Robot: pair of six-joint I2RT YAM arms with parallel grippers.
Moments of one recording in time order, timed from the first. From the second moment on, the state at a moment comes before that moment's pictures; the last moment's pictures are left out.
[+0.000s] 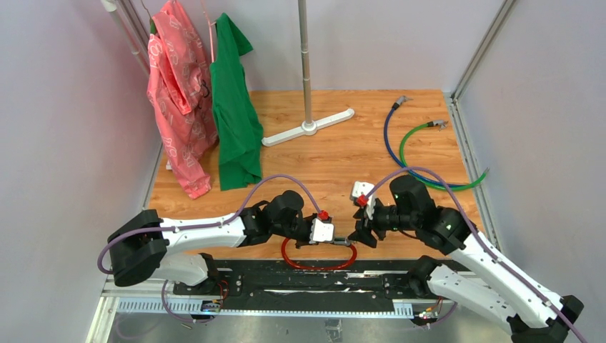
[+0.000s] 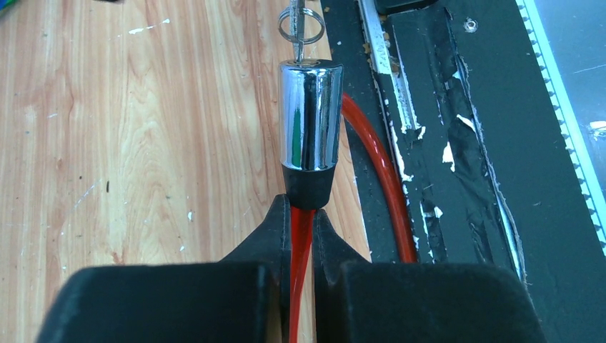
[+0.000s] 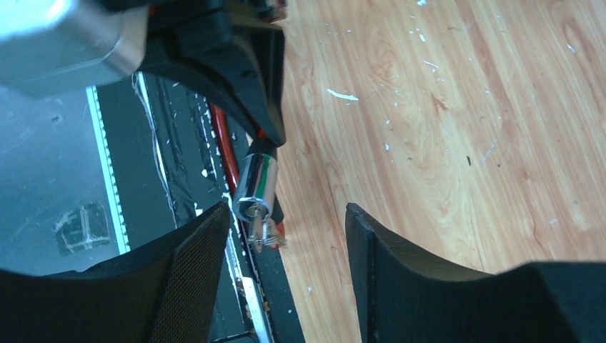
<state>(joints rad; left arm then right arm) -1.10 1.29 0.60 0.13 0.49 0.46 0.78 0.67 0.74 -0.69 -0.45 -0.30</state>
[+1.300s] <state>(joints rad) -1.10 1.28 0.60 0.15 0.52 0.45 0.69 0.67 0.73 -0.87 -0.41 0.99</state>
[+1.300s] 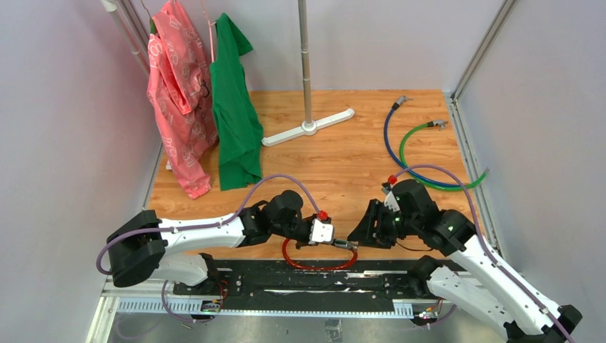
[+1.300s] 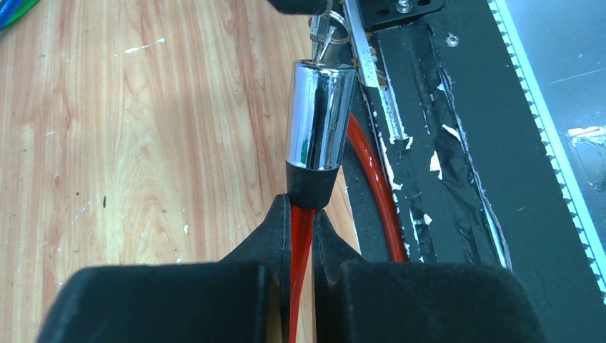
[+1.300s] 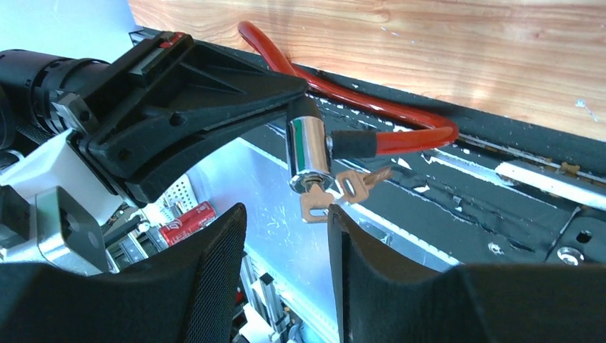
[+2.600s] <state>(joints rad) -1.10 1.28 0.58 0.18 0.52 0.44 0.75 0.69 0.69 -0.89 -0.27 1.05</state>
